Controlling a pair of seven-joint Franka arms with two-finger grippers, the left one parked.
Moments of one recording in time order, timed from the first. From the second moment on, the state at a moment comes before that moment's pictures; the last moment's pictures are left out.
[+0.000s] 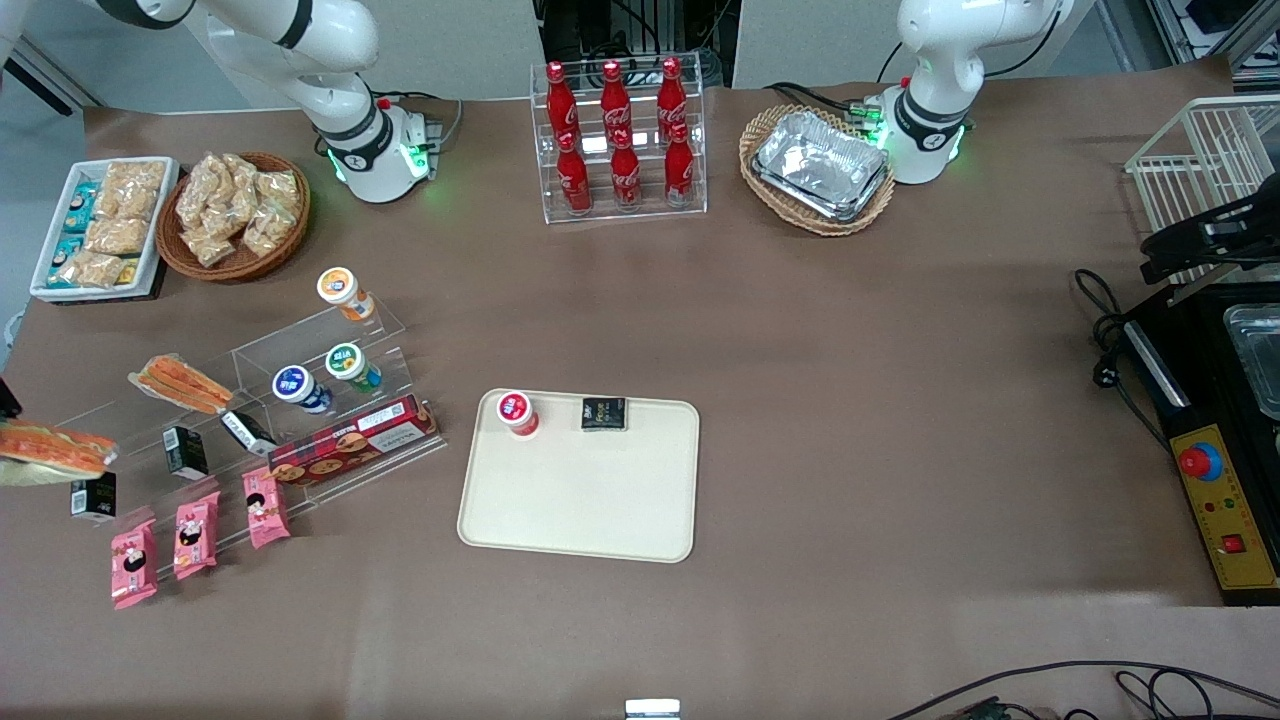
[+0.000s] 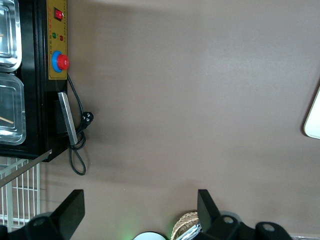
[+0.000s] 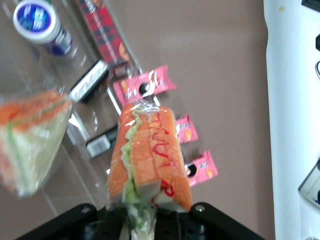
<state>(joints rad) -0.02 0.35 -0.48 -1.56 0.39 1.93 -2.13</state>
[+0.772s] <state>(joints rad) 0.43 0.34 -0.47 -1.55 0.31 1.93 -1.34</state>
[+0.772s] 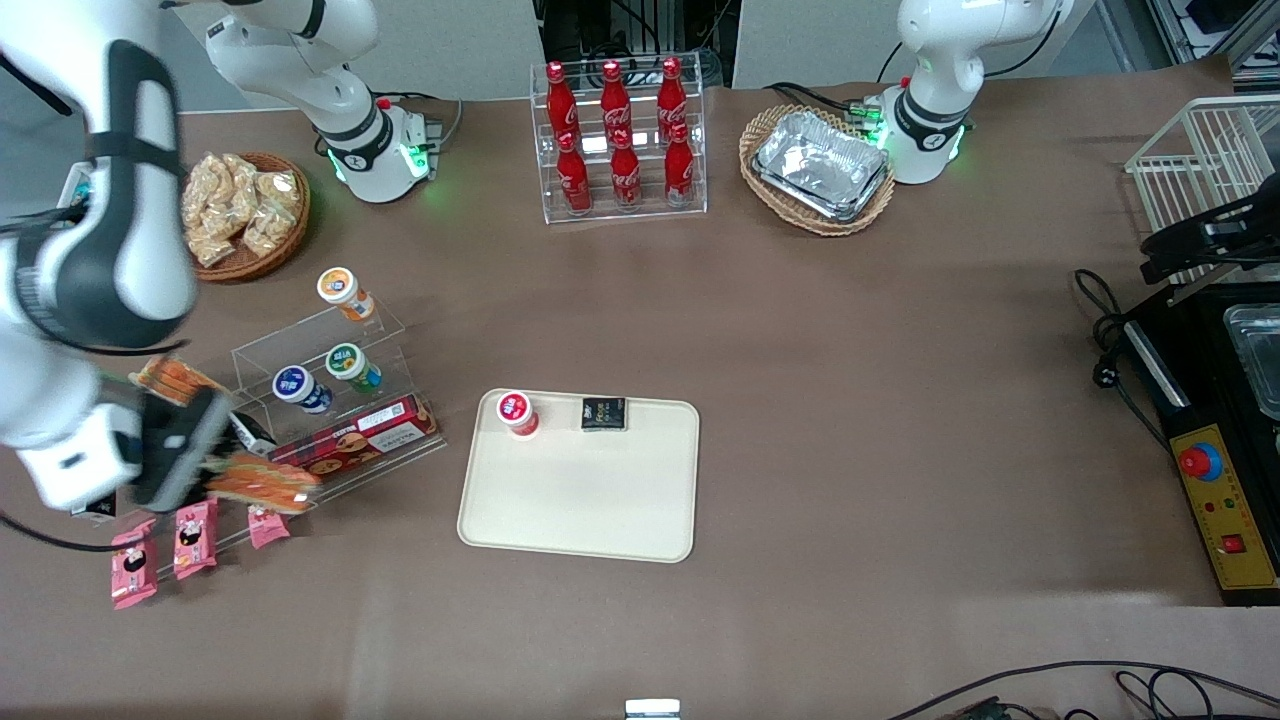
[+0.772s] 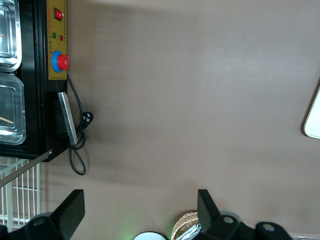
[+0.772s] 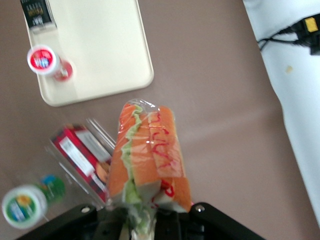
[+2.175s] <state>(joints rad) 0.83 0.78 -0.42 -1.45 0.30 2.37 -0.85</state>
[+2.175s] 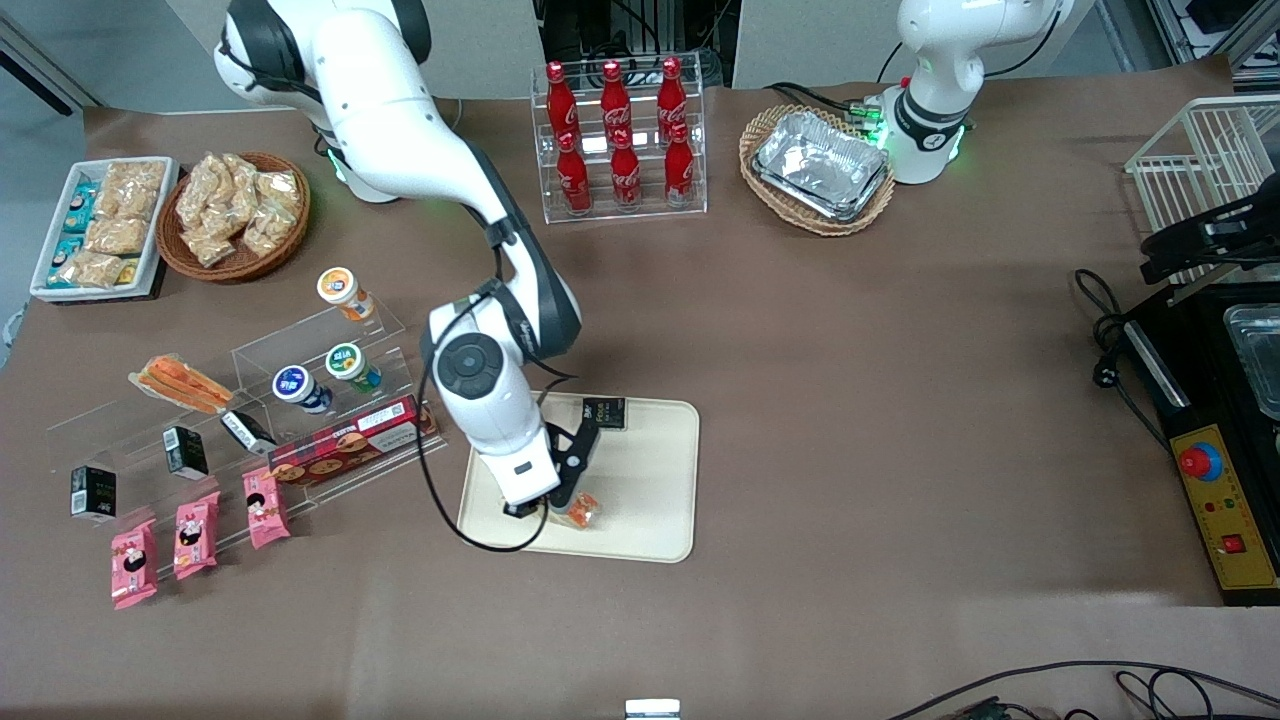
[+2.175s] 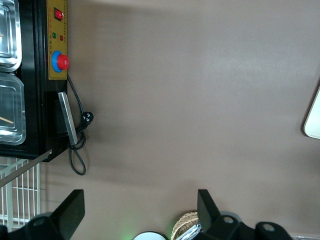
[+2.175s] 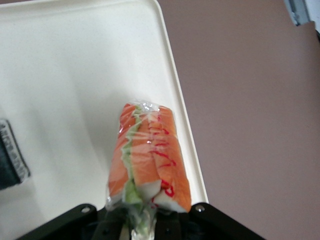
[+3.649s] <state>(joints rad) 0.82 0.84 -0.38 -1.38 0.30 2.40 -0.85</state>
